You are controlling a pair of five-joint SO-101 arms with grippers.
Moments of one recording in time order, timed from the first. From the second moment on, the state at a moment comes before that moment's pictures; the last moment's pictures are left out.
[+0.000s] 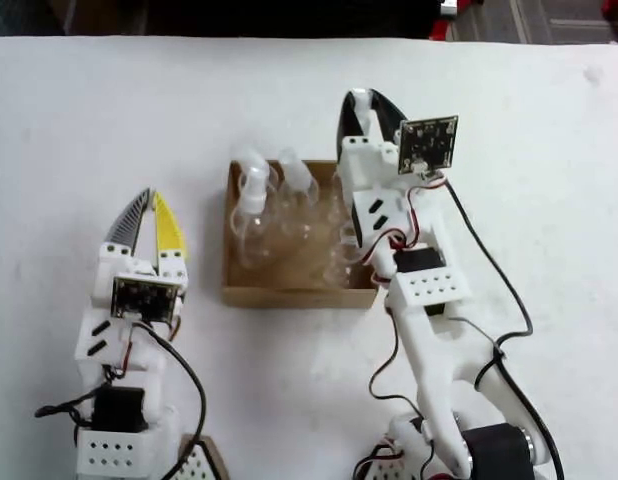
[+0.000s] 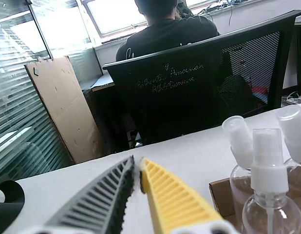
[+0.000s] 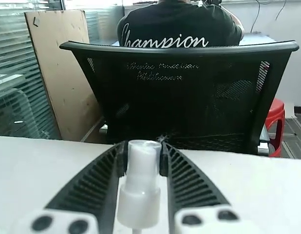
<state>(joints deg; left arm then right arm) -4.0 -103.7 96.3 17.2 -14.4 -14.3 -22.7 50.7 -19.4 -2.1</state>
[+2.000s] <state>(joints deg) -4.0 -103.7 96.3 17.2 -14.4 -13.8 -20.5 59.8 -22.1 -2.2</state>
